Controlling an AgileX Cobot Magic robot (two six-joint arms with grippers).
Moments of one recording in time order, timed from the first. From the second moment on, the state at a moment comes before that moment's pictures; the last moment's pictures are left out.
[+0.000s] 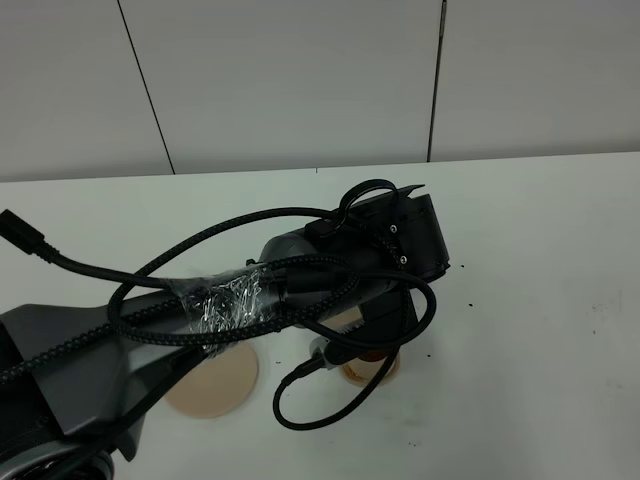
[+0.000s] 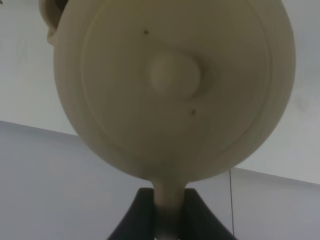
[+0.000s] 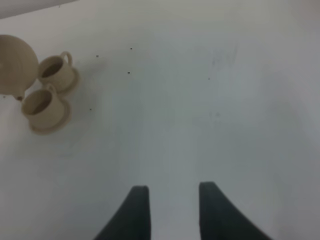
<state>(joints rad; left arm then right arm) -0.88 2.18 -1.76 0.89 1.00 1.51 0.05 -0.01 -0.49 0.18 1.06 0.05</state>
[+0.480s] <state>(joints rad) -0.88 2.18 -1.76 0.89 1.02 1.46 0.05 -0.01 -0.49 0.18 1.06 0.05</state>
